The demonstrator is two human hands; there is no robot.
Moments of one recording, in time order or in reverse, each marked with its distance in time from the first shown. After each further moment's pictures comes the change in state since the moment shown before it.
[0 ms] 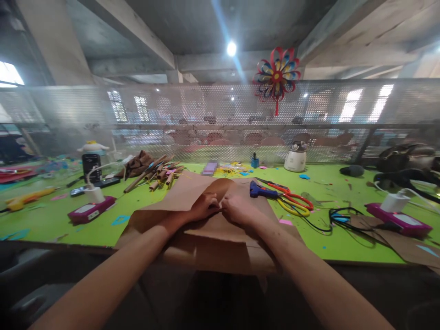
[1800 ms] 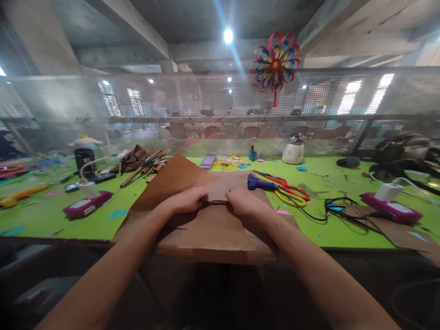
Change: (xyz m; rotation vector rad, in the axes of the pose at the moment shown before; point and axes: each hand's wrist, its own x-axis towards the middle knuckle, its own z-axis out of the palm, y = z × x) left_hand -0.017 0.037 -0.035 0.511 -0.251 -0.142; right_hand -0.017 -0.003 -0.021 -0.287 -0.115 0.039
